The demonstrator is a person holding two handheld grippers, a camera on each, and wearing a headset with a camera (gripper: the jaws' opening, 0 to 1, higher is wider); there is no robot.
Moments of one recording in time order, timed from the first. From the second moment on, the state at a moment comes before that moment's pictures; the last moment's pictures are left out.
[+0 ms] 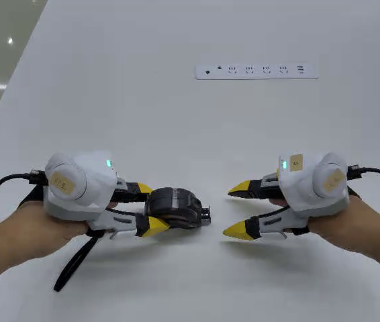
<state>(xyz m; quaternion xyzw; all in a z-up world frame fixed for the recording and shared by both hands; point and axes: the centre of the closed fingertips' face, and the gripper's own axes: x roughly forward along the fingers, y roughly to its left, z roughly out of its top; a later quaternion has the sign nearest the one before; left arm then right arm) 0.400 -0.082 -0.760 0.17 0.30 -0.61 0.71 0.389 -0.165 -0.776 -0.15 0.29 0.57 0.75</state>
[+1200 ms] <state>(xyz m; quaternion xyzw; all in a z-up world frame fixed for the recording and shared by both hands) 0.402 -0.083 -0.761 0.18 0.29 -0.62 0.70 0.389 -0.137 -0.791 -0.19 0.26 0.61 0.73</state>
